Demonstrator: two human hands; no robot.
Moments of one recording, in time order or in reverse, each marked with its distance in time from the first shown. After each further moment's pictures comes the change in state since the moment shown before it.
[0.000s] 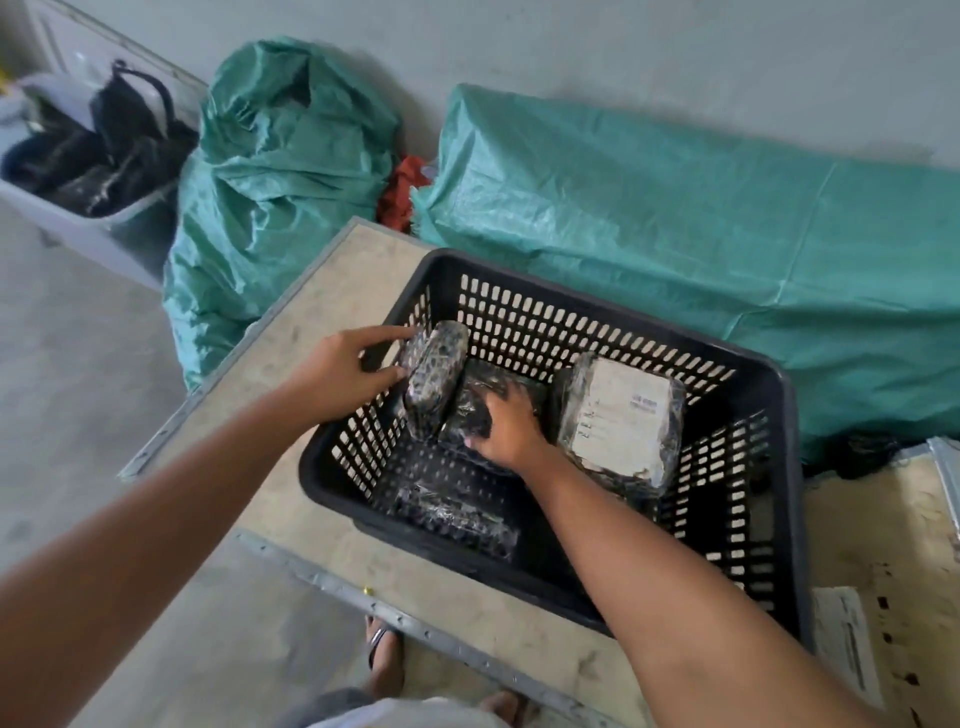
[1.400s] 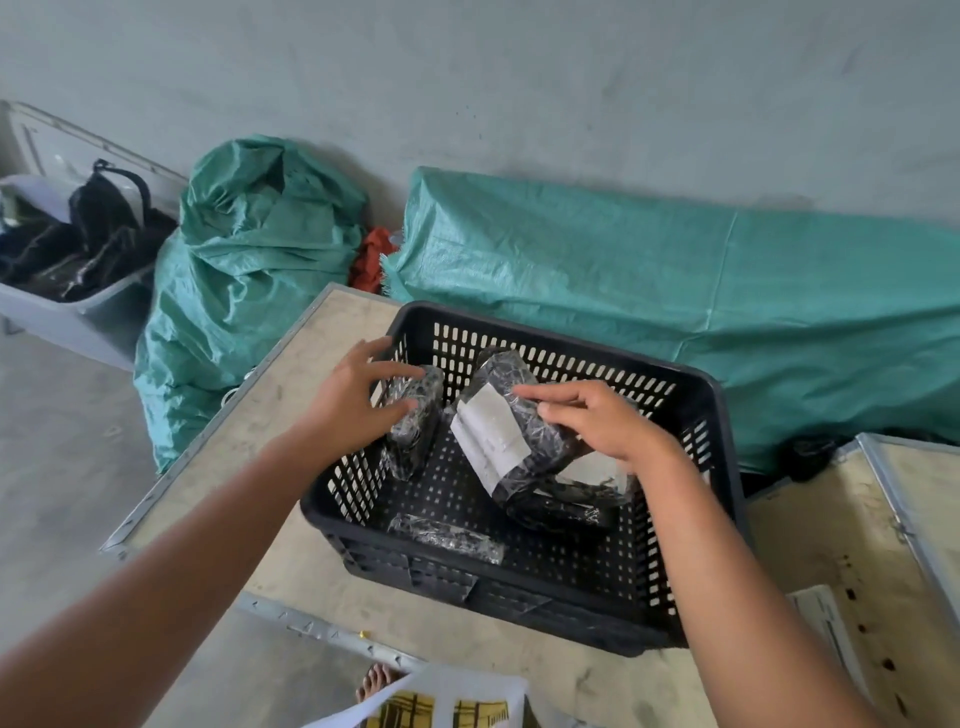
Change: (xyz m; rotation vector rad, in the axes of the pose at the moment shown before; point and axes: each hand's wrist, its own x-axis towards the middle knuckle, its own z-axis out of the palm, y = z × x) left_hand -0.014 0.037 -0.003 0.038 0.079 0.222; right_hand -0.127 0.014 -0.150 0.569 0.044 -0.151
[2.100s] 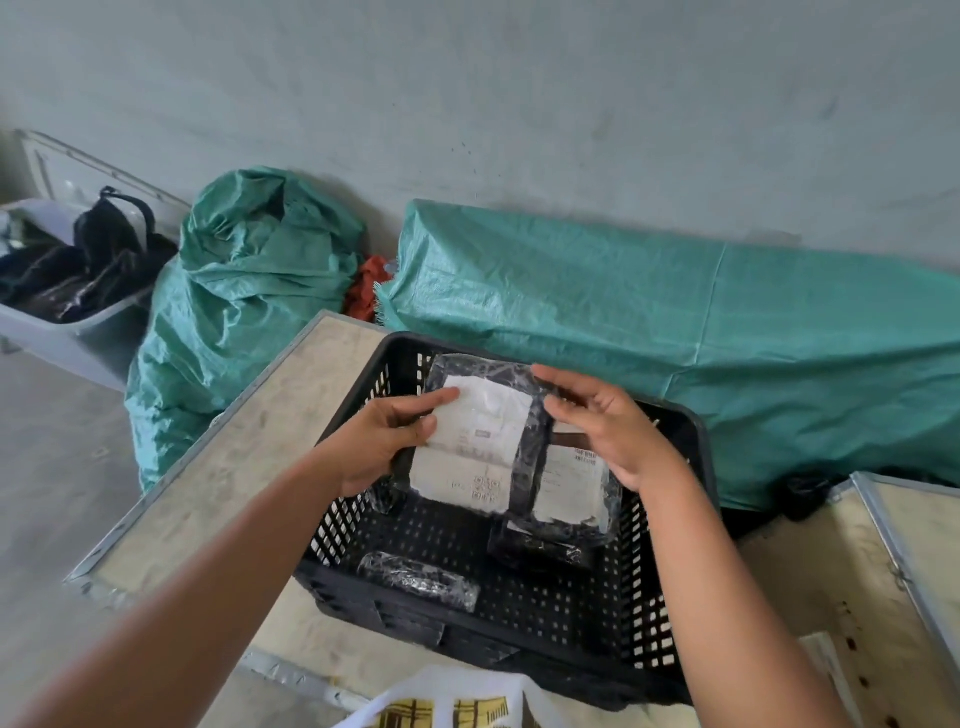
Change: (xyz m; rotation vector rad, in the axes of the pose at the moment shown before) left_hand 0.016 0.037 0.035 -1.113 -0.361 -0.243; right_hand 0.003 0.001 -0.039 0.289 0.100 -0.164
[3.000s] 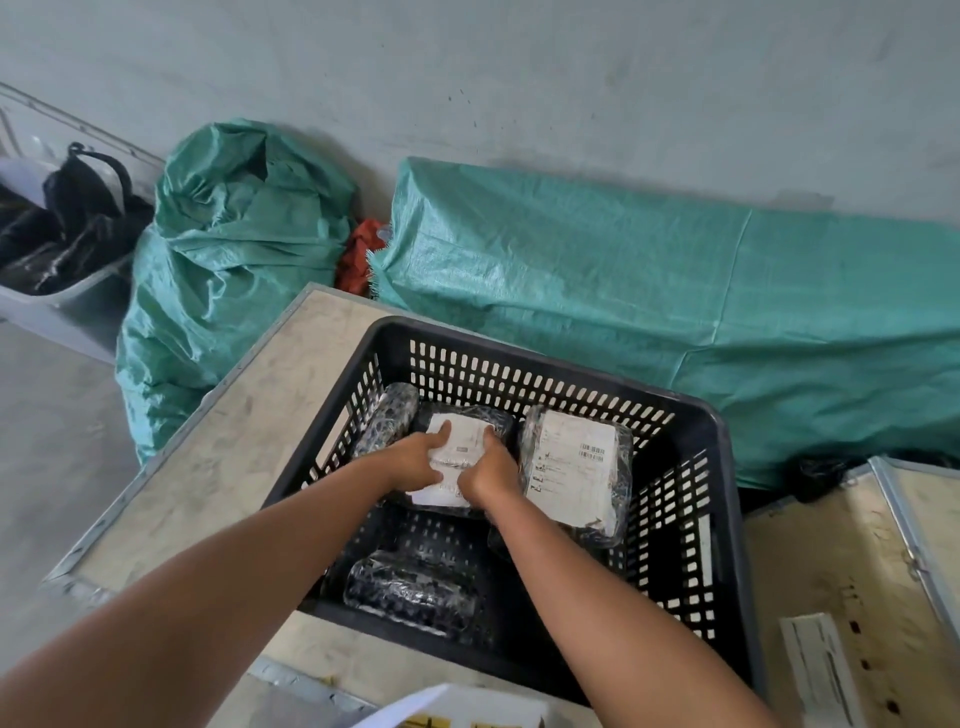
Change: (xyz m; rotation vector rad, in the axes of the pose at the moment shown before) left_hand 0.099 -0.097 -0.033 1.081 -0.013 -0.411; right_hand 0.075 0.114 0.125 -0.395 0.194 0.586
